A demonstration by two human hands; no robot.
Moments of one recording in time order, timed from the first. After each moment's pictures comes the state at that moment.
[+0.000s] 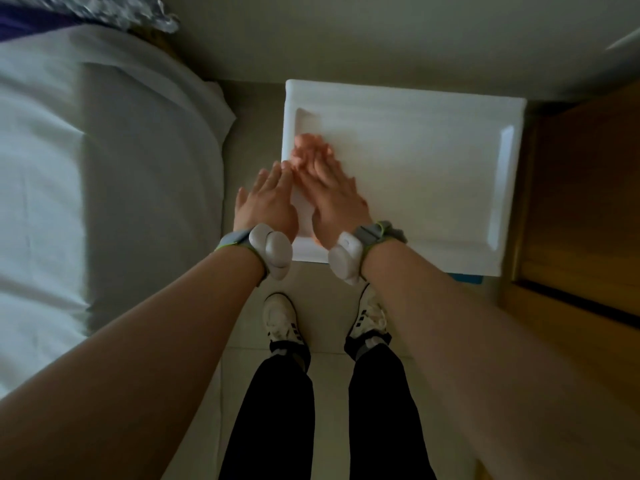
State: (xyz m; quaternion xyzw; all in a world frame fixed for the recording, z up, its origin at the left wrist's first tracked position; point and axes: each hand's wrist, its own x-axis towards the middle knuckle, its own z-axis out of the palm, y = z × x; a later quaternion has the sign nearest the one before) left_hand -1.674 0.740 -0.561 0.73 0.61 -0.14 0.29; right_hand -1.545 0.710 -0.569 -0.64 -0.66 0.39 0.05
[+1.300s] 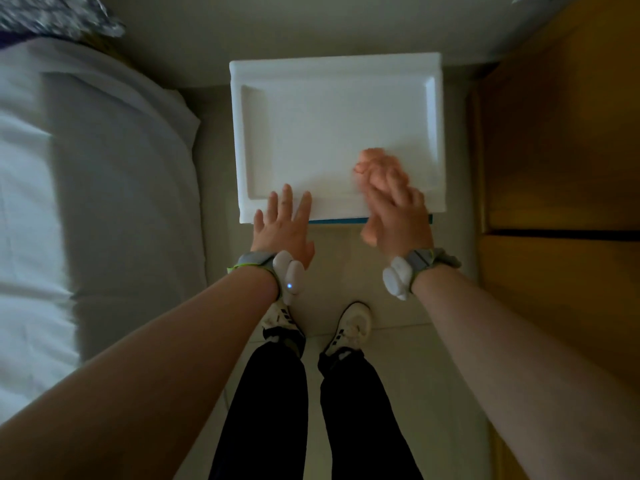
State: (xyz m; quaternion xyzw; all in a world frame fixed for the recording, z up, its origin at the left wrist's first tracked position) left_hand -1.637 0.618 -0.541 0.81 0.49 -0.22 0.25; right_hand -1.445 0.545 -0.556 -0.79 -0.56 0.25 0.03
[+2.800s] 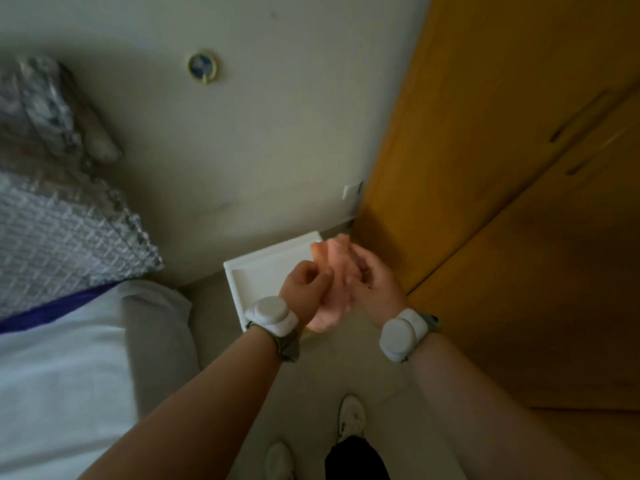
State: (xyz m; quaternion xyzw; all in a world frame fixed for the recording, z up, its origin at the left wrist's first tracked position) left_hand -1.621 0.558 -0.179 0.66 0.41 0.12 0.62; right_hand -1.523 0.454 -0.159 -0.74 -0.31 0.31 0.51
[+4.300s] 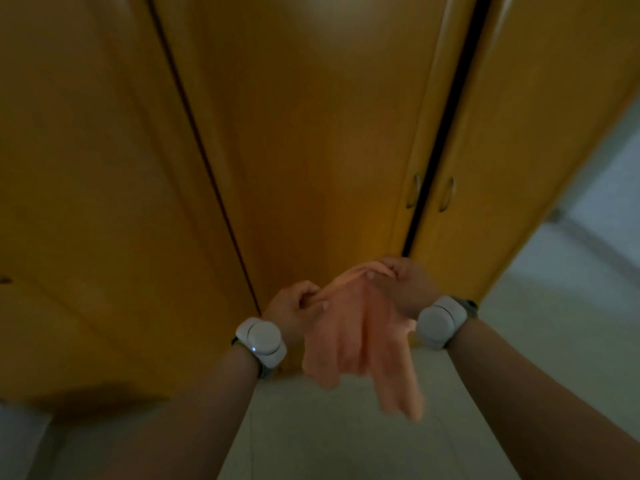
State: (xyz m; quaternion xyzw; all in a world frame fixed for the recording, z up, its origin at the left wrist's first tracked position) left_hand -1.516 0.010 -0.043 0.85 -0.32 -0.17 0.38; right_hand -1.614 -0.180 -0.002 -0.87 0.16 -0.08 0.46
